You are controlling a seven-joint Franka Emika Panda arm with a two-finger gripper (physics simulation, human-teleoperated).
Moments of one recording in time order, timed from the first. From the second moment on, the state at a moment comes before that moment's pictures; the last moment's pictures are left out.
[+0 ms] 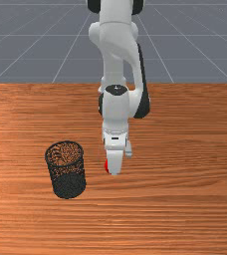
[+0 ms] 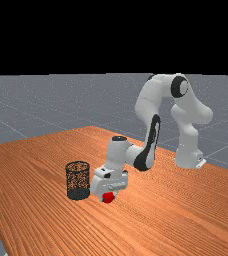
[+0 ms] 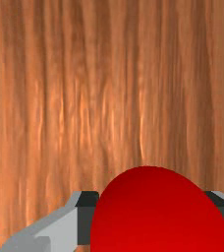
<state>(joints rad) 0.03 0.73 -0.03 -1.93 -0.03 2.90 -0.74</state>
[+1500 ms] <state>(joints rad) 0.05 0.32 -0.05 -1.96 -0.12 2.42 -0.69</state>
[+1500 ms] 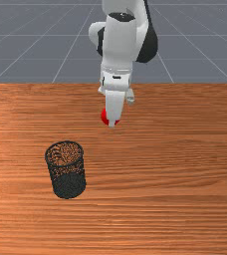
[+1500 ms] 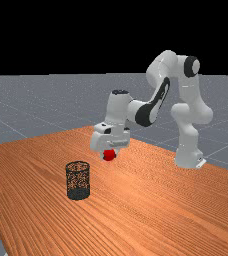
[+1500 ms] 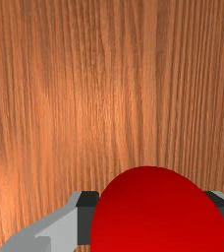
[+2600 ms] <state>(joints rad) -0.13 0.38 -0.05 -1.88 0.01 2.40 -1.01</state>
